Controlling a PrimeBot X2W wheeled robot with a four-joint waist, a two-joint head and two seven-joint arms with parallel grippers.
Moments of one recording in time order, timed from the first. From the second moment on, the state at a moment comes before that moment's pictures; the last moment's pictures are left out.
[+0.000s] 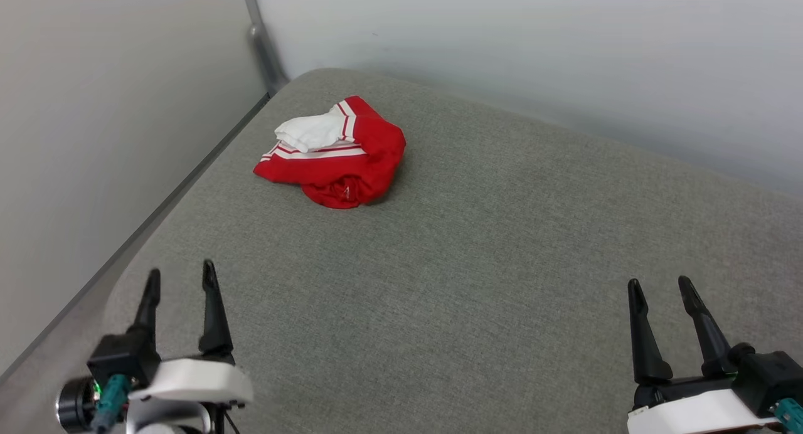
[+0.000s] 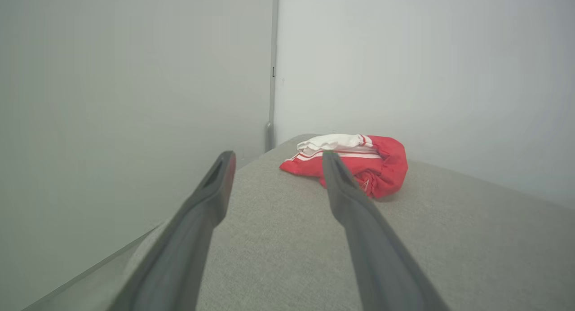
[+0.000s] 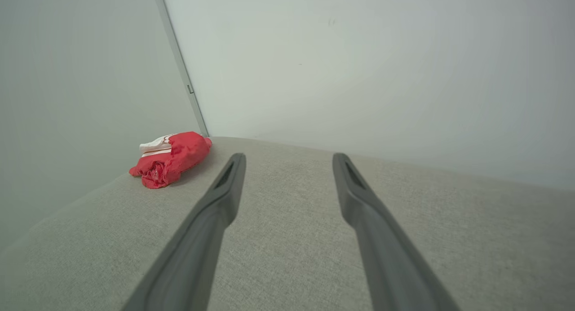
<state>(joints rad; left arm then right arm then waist) -0.01 0.05 0.07 0.08 -0.16 0.04 -0.26 0.07 -0.05 -0.02 0.01 0.18 0.13 -0.26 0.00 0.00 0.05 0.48</state>
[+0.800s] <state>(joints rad) -0.80 0.38 0.18 0.36 -0.22 -0.13 -0.25 -0.10 -0.05 -0.07 -0.09 0.03 0.13 -0.26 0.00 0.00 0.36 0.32</state>
